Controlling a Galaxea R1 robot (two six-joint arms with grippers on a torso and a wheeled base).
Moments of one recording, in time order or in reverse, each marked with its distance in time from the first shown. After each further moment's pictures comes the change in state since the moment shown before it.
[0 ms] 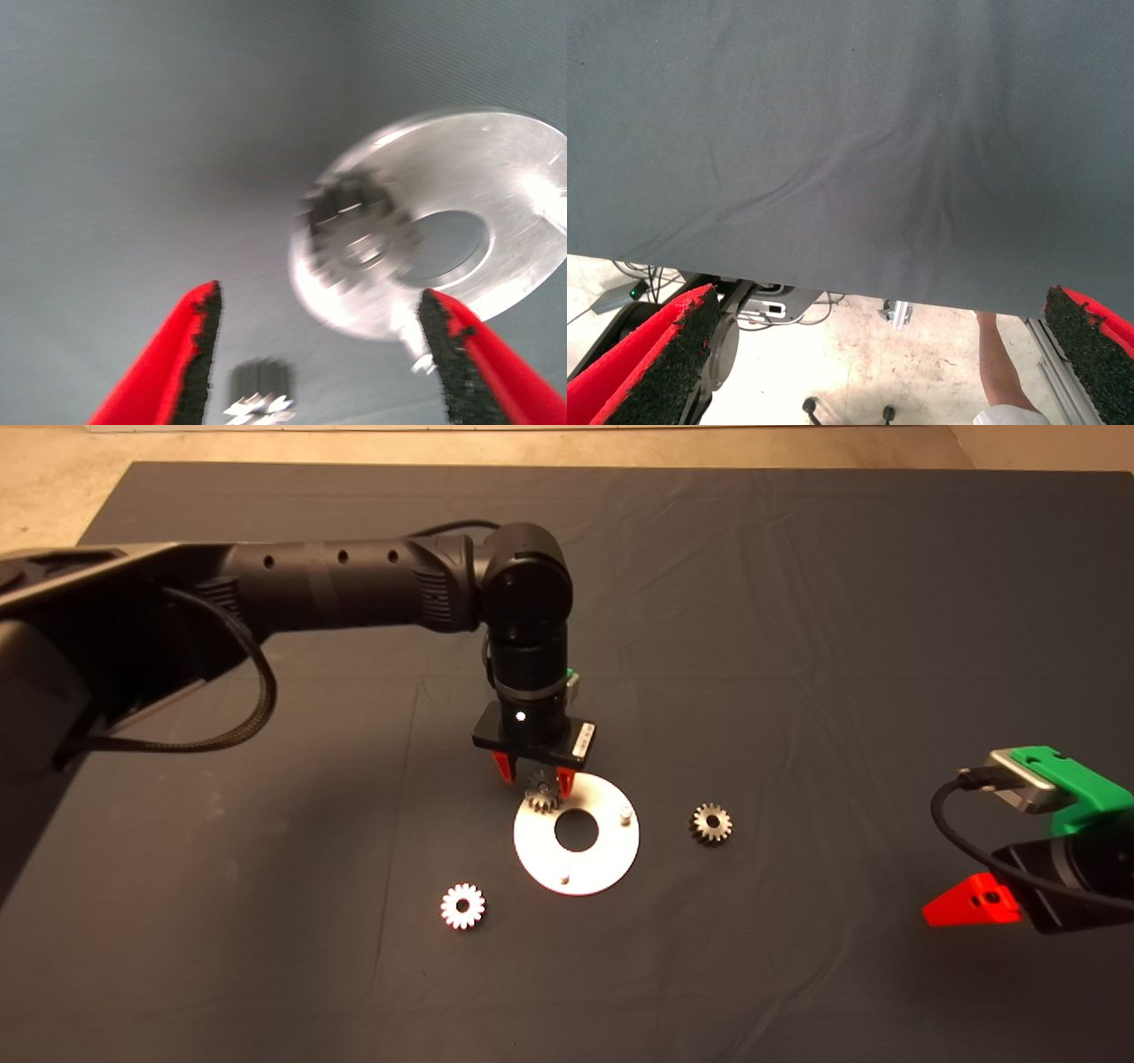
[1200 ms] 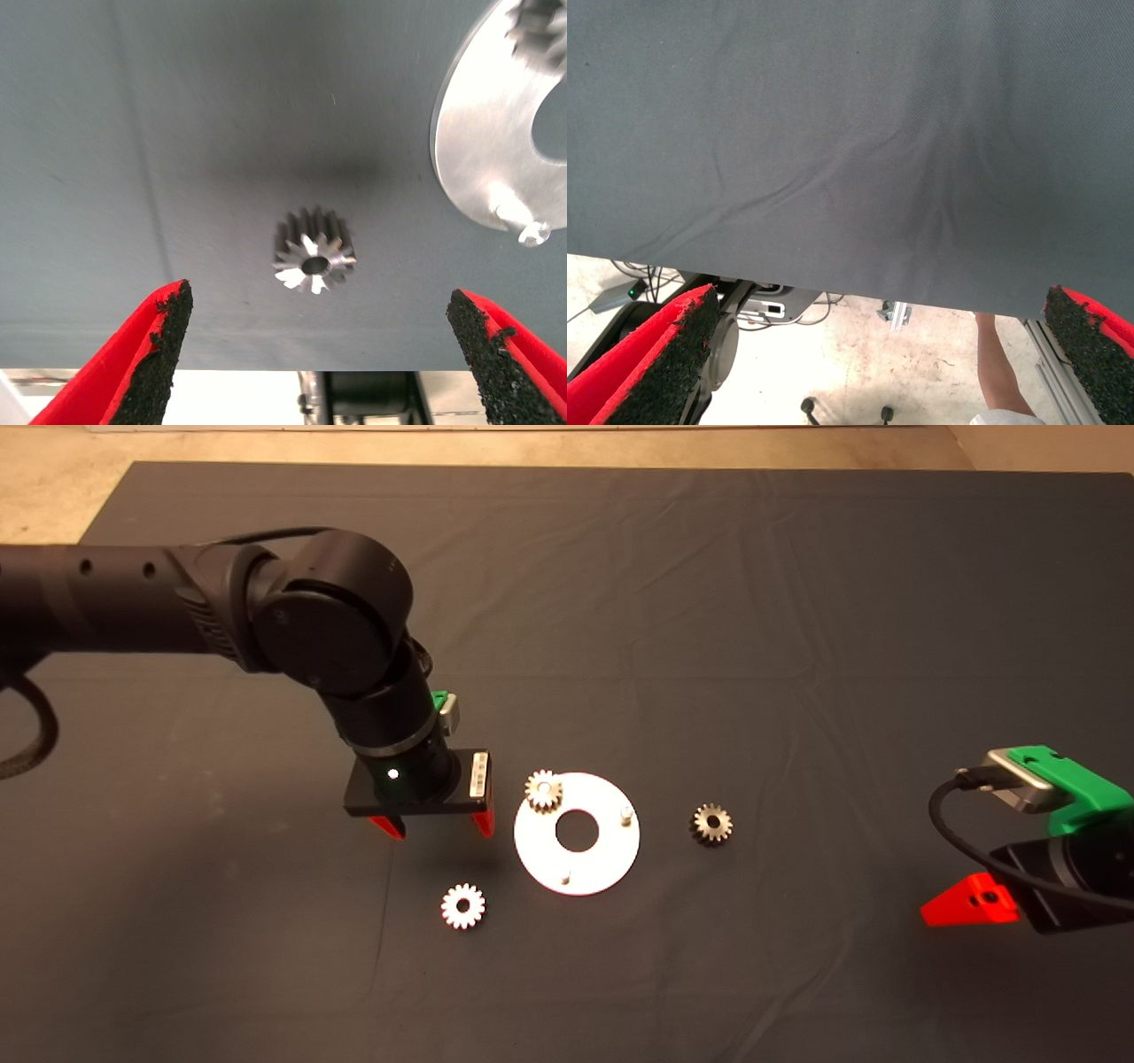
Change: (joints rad) left arm 0.011 -0.289 0.458 0.021 -0.026 -0.510; right arm 0.000 0.005 -0.001 0.000 0.001 0.000
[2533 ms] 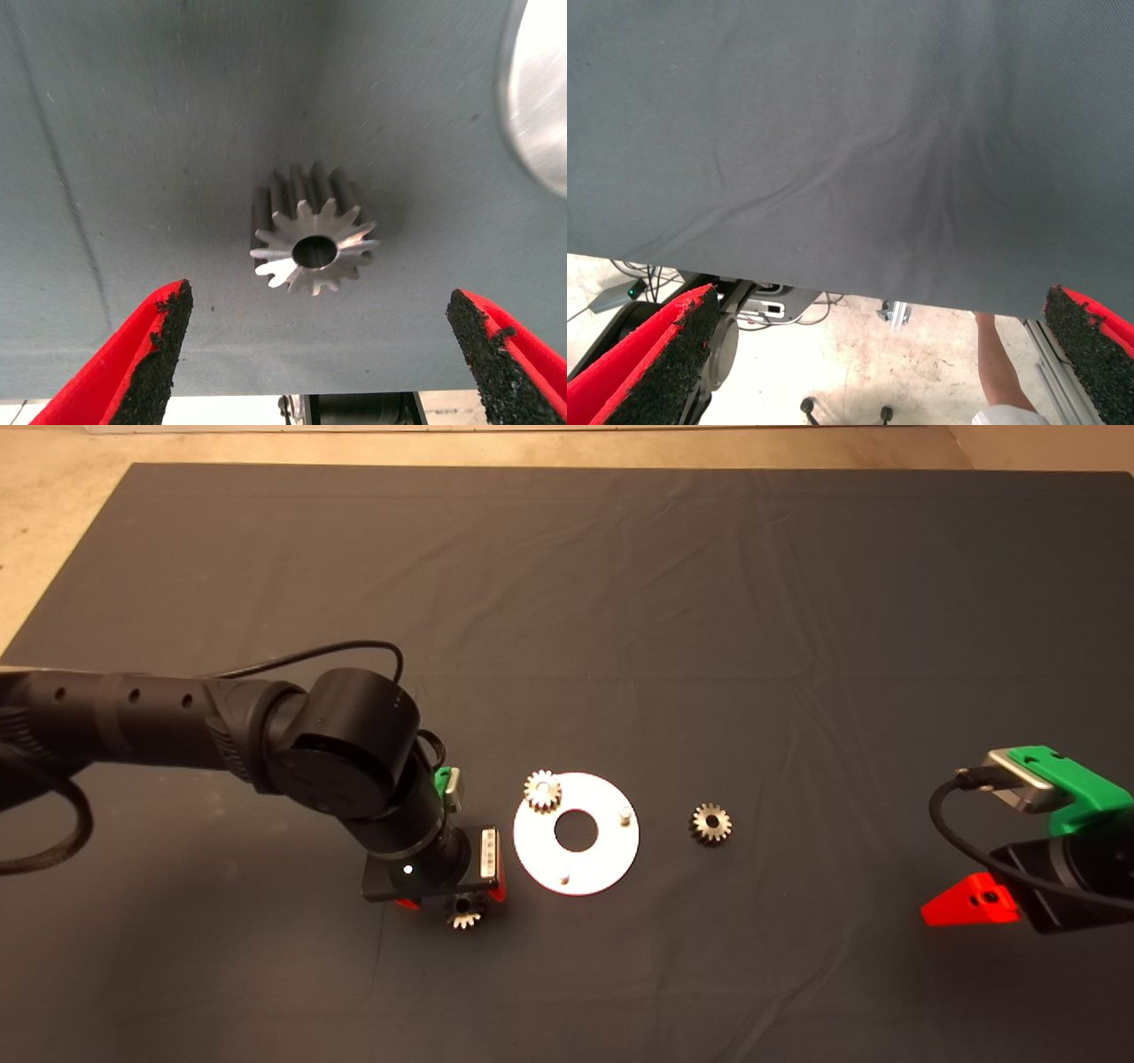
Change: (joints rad) left arm 0.178 -0.022 0.100 0.189 -0.012 -0.098; right arm 0.000 0.001 0.000 0.000 0.000 0.000
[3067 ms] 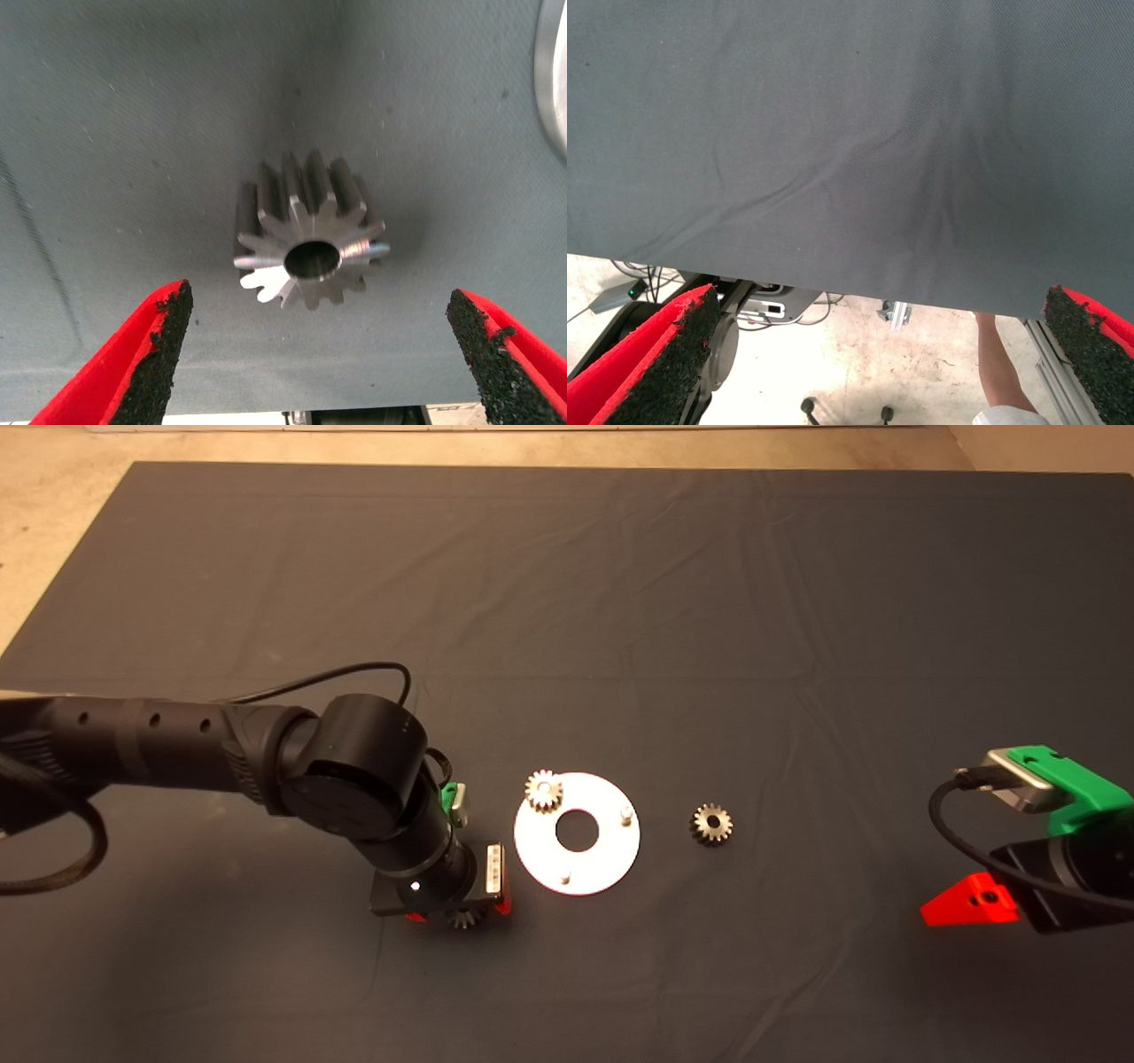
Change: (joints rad) left arm 0.060 0.007 0.005 0.056 0.003 0.003; right arm 0.000 0.000 0.000 0.000 0.000 0.000
